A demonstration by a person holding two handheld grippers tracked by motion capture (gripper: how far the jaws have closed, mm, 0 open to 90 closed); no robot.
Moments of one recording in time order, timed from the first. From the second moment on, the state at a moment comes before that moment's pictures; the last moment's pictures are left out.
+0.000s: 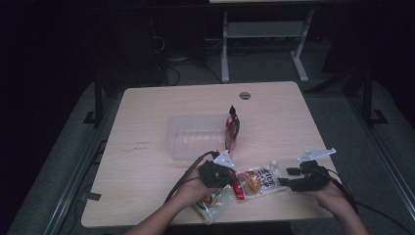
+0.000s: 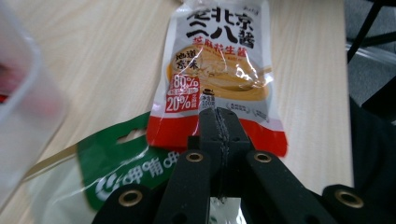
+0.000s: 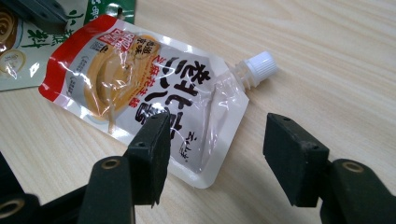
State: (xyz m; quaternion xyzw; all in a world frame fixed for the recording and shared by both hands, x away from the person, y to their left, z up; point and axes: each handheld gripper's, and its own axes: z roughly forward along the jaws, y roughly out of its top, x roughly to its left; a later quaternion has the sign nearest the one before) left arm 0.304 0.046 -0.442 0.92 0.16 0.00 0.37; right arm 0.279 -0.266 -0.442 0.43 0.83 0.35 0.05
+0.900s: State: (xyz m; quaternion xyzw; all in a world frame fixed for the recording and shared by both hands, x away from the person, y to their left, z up) left arm 0.305 0.038 -0.460 0.93 0.15 0.00 0.34; right arm 0.286 -0.259 -0.460 0.44 0.83 0.34 0.00
